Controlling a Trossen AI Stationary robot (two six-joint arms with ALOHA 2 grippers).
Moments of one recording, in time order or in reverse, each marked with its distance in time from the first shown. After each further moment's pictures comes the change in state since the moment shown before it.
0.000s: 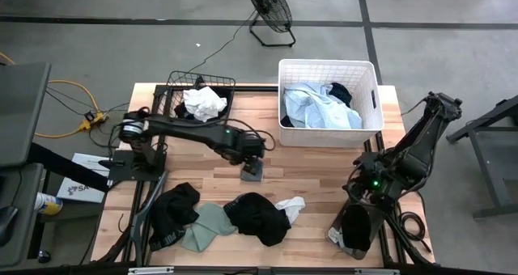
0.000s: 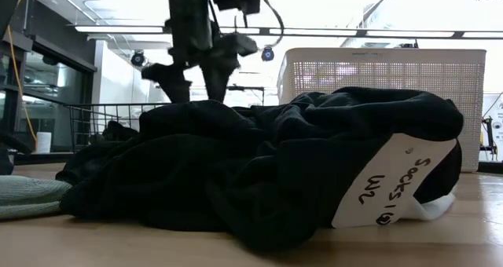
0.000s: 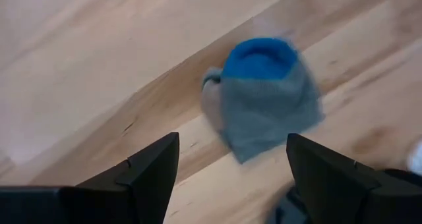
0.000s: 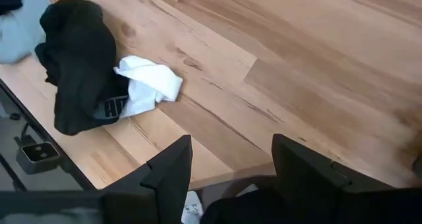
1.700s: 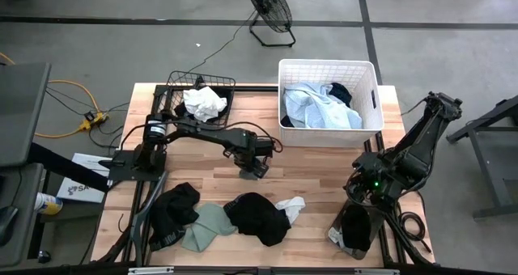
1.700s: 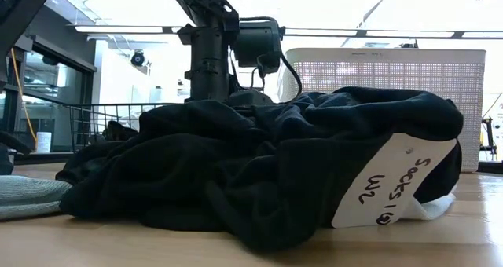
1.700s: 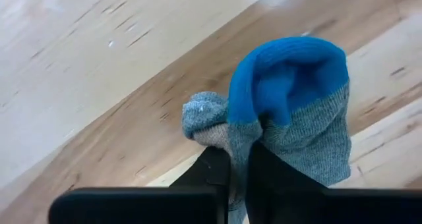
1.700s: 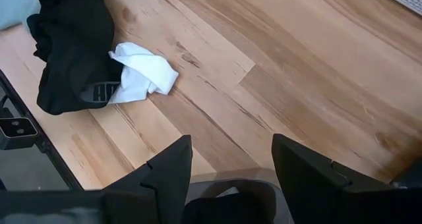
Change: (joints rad) left arm 0.046 0.252 0.002 0.129 0.160 0.105; right arm 0.000 -0.002 0.000 -0.011 -0.001 -0.144
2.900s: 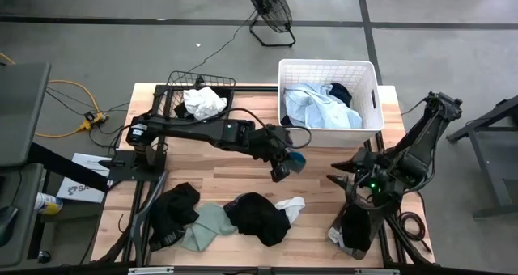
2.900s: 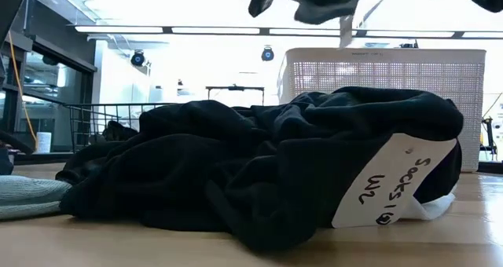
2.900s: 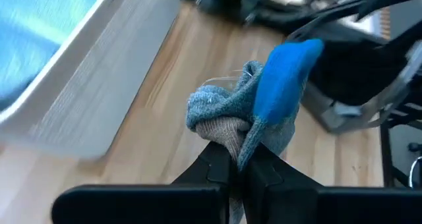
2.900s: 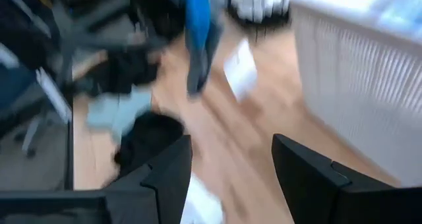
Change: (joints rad) left arm -0.121 -0.174 0.454 0.140 -0.227 0.559; right arm -0.002 0.000 0.000 0.330 0.559 -0.485
